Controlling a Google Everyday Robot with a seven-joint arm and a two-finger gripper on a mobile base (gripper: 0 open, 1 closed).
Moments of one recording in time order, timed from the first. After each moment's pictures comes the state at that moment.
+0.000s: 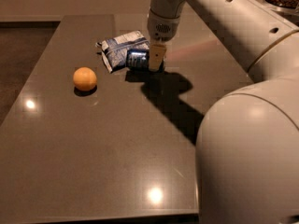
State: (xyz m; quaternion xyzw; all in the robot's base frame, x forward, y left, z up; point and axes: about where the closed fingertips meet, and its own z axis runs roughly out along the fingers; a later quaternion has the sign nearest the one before) arm 0.664 -0.037 0.889 -0.67 0.73 0.02 0.11
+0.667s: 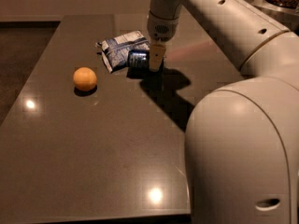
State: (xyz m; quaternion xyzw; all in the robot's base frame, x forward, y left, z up) arm 0.684 -0.042 0.879 -0.66 0.75 0.01 0.10
